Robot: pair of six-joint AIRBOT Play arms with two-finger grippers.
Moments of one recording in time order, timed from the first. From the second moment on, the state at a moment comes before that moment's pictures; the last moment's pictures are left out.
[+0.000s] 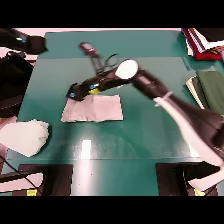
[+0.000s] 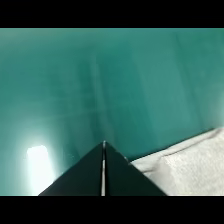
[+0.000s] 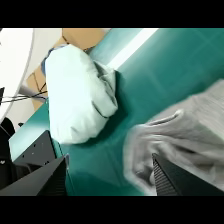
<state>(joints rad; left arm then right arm) 0.00 -1.34 1.82 1.29 -1.25 -1.43 0.77 -1.71 1.77 -0.70 0.90 1.30</state>
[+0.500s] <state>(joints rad) 0.06 -1.29 1.82 1.25 -1.29 -1.43 0.56 -1.67 1.61 -0.86 1.07 1.37</state>
